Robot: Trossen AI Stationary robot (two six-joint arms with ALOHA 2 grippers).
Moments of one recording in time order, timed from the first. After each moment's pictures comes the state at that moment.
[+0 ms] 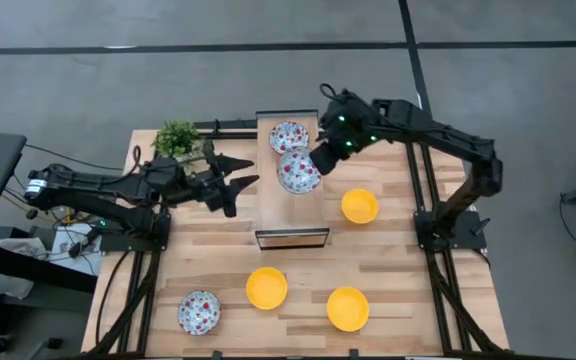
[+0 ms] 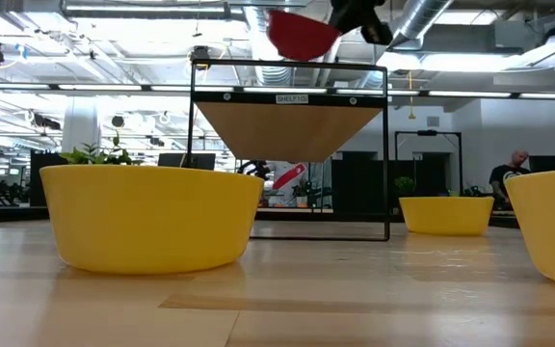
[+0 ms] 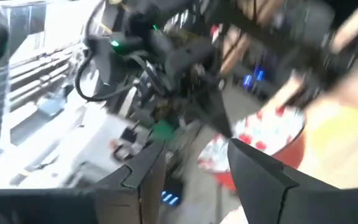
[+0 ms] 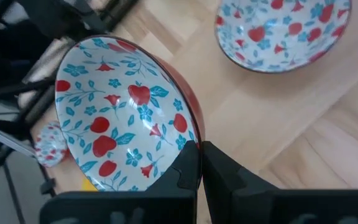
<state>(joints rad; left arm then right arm) -0.10 1.00 0.83 0.27 -0.36 1.14 -0.31 1.63 1.84 -1.13 -0.16 0.48</state>
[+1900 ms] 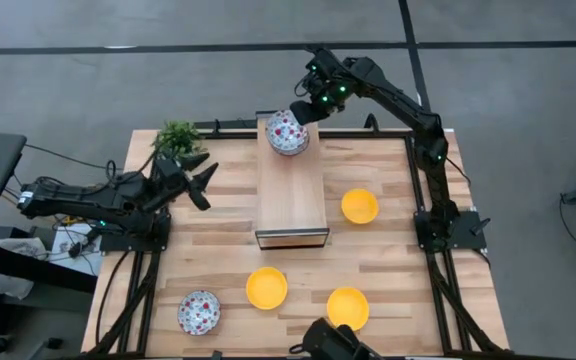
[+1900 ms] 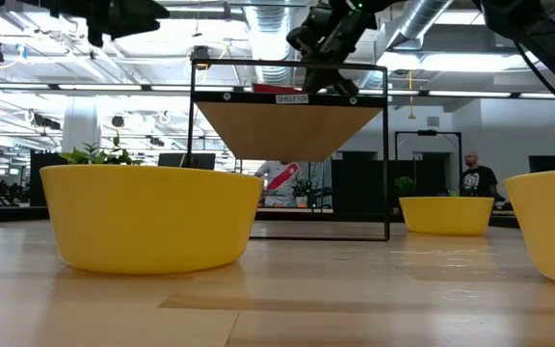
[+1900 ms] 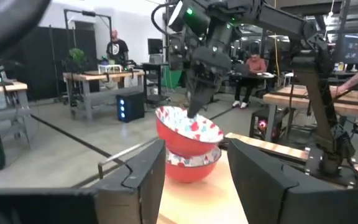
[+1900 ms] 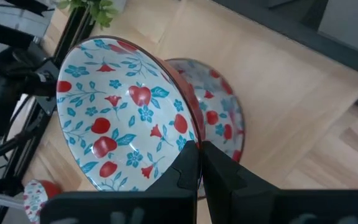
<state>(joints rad) -0.11 0.55 0.44 0.25 -0.72 0.09 -0.64 2.10 2.35 -1.30 -0.37 0.37</state>
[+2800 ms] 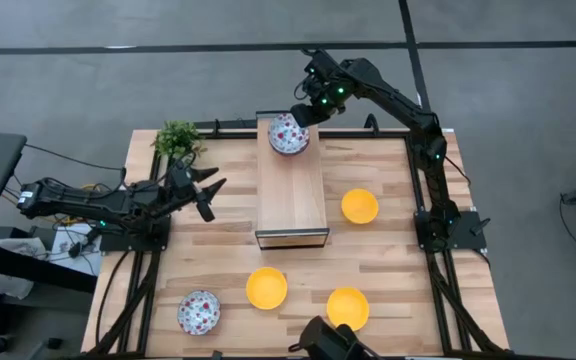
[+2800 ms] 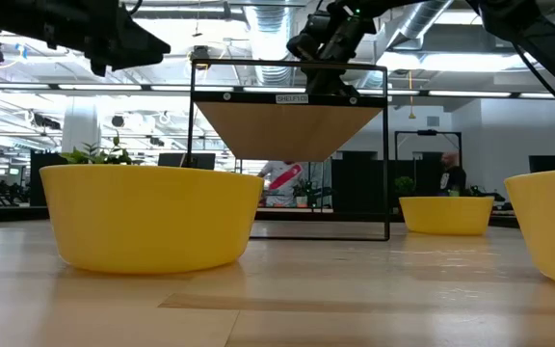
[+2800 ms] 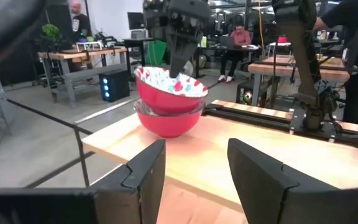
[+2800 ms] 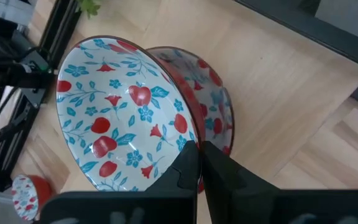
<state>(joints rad) -0.11 0.55 0.31 0.25 -0.64 0.04 -0.64 2.12 2.33 -1.33 -0.36 0.34</state>
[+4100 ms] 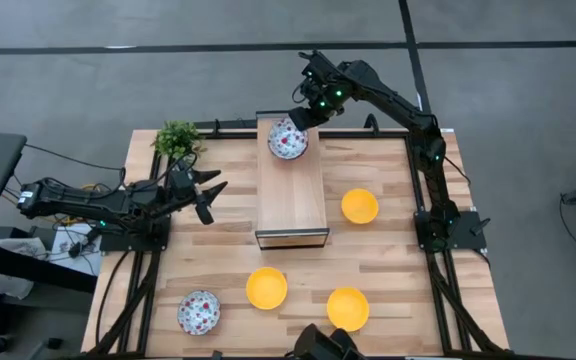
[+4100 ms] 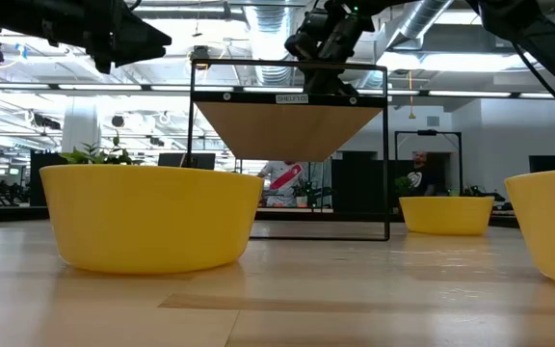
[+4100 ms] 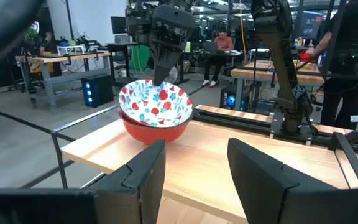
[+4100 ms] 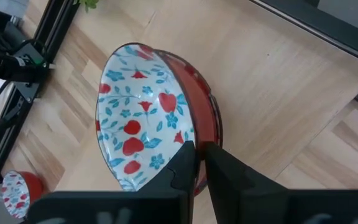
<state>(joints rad) -0.11 0.55 0.31 0.27 -0.57 0.04 -0.61 2.12 2.33 -1.33 -0.34 0.33</state>
